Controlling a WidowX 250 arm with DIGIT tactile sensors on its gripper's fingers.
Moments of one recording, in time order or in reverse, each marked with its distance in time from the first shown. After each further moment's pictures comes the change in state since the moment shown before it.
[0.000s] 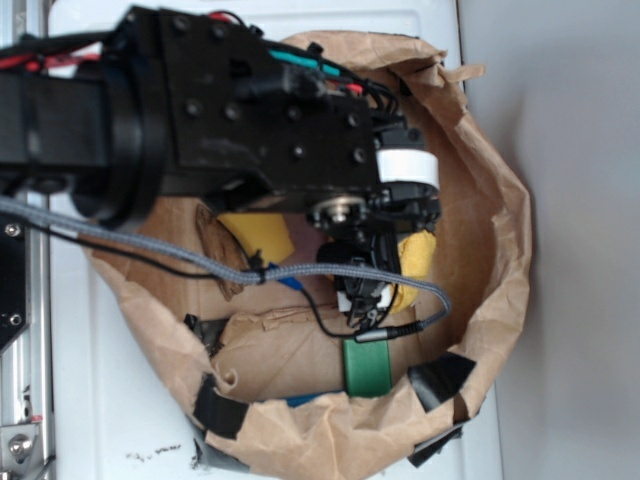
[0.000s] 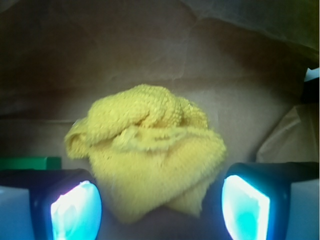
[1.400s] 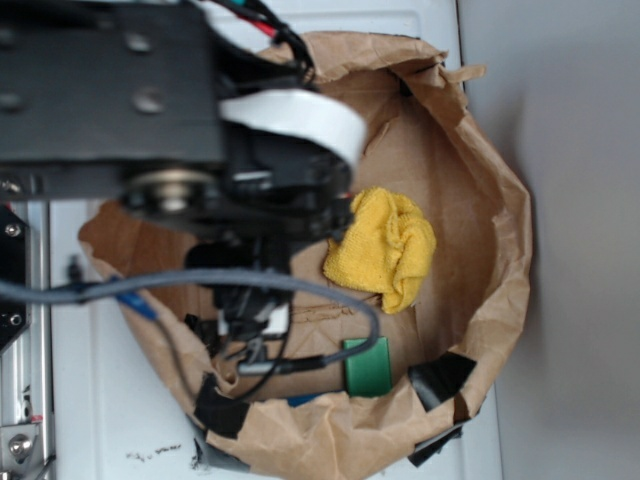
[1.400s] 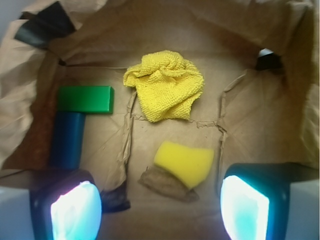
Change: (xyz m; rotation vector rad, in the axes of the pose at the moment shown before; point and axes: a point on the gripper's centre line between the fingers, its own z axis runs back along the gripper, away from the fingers) arm -0.038 -0.004 0.088 -0.012 0.107 -0.067
